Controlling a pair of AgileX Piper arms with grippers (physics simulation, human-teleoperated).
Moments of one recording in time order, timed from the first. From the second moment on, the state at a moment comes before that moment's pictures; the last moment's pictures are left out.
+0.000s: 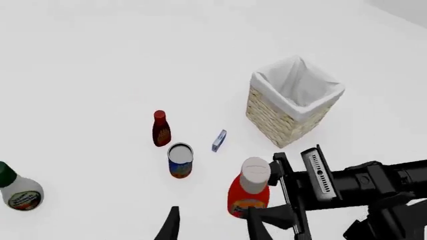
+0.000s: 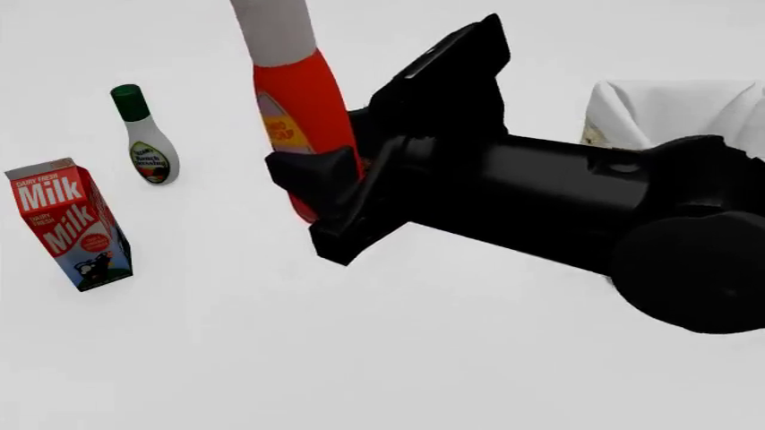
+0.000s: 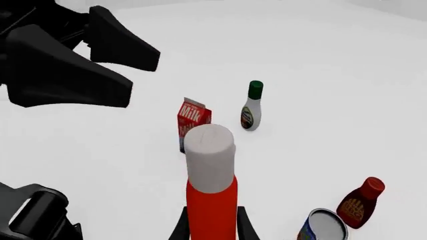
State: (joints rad) left arm -0.66 0.83 -1.30 0.87 -0.11; right arm 1.01 1.26 -0.88 -0.13 -0.03
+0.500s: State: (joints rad) left arm -0.44 0.60 -0.98 0.66 -0.09; right arm 0.93 1.17 -0.86 -0.11 -0.03
